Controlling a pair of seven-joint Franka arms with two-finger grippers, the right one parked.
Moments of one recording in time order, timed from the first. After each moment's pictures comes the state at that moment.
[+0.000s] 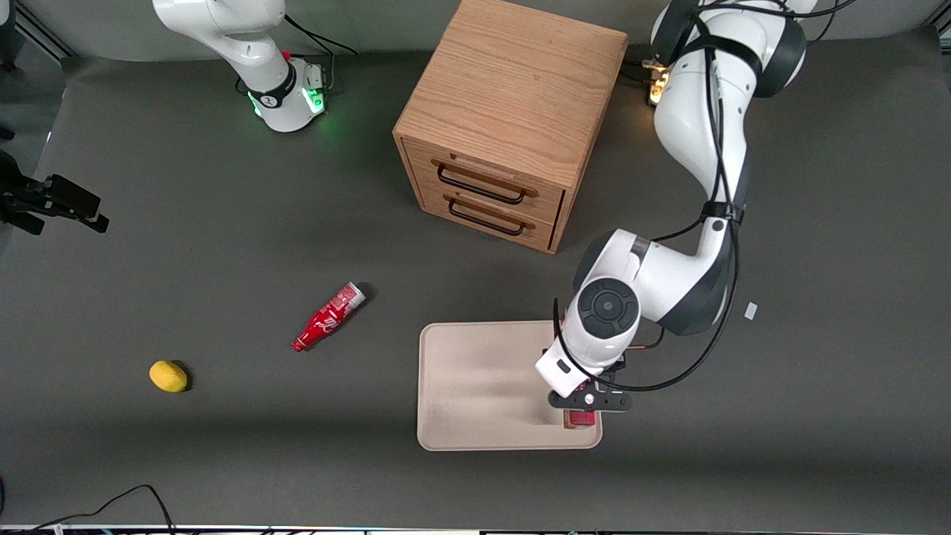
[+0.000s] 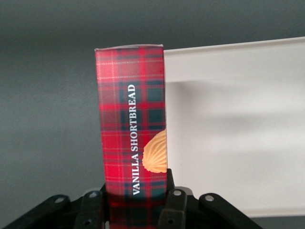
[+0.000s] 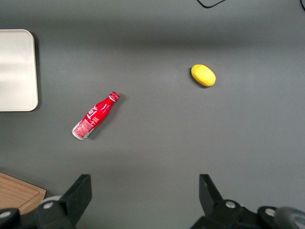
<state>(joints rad) -0.48 0.96 0.01 -0.92 0.07 1.91 -0.44</state>
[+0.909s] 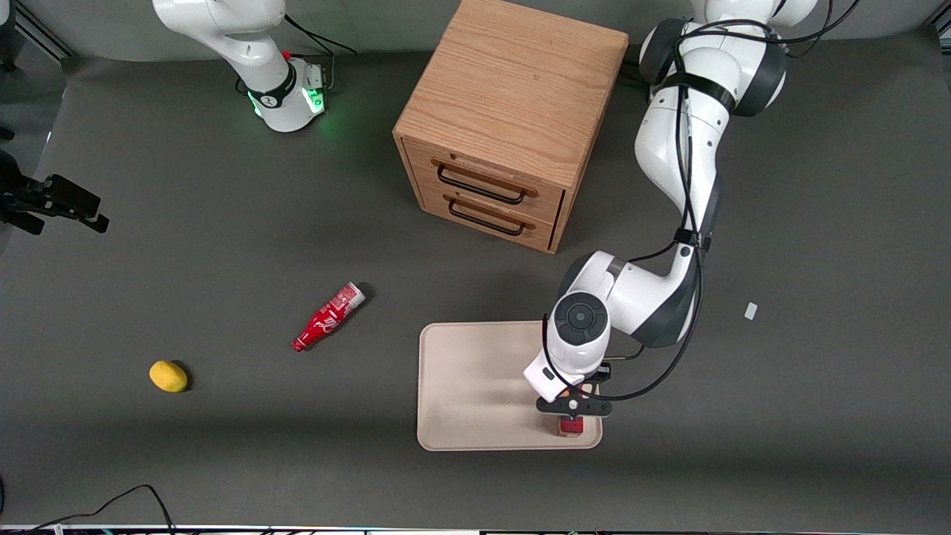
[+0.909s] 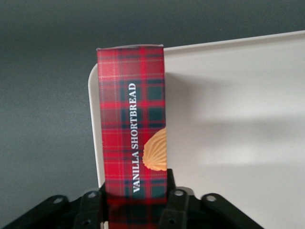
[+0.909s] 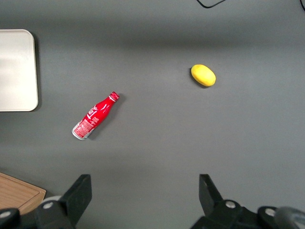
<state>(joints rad) -0.50 1.05 0.02 -0.92 0.13 2.05 -0.48</state>
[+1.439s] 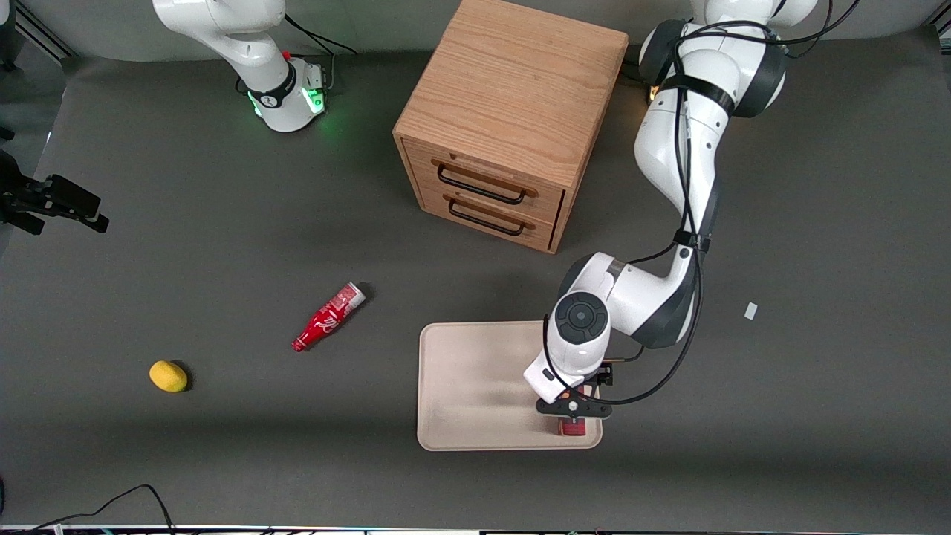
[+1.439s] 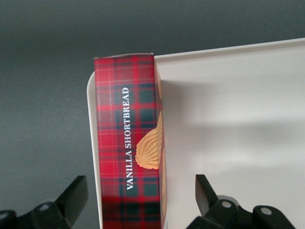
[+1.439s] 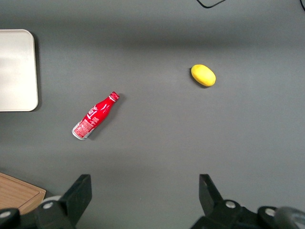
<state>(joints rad) -0.50 1.05 0.02 -0.92 0.13 2.07 -0.48</state>
